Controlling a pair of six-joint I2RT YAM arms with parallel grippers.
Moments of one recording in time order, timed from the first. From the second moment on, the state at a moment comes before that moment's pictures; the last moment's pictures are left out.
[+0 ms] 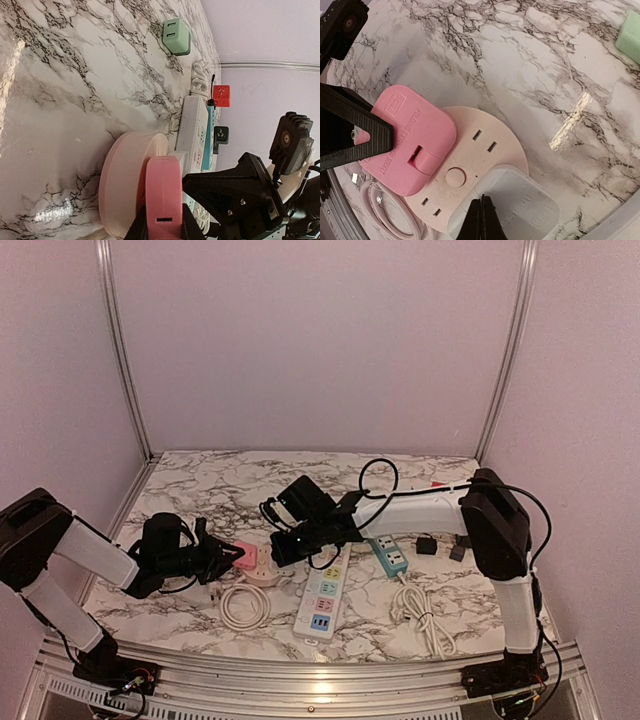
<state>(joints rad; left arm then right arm) -0.53 1.55 0.35 0.75 0.40 -1.23 1.00 2.16 1.61 -0.32 -0.14 0.44</state>
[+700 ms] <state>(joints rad) -0.51 1.74 0.32 1.06 0.46 -1.40 1.00 2.18 1.63 -0.33 -0.10 0.43</state>
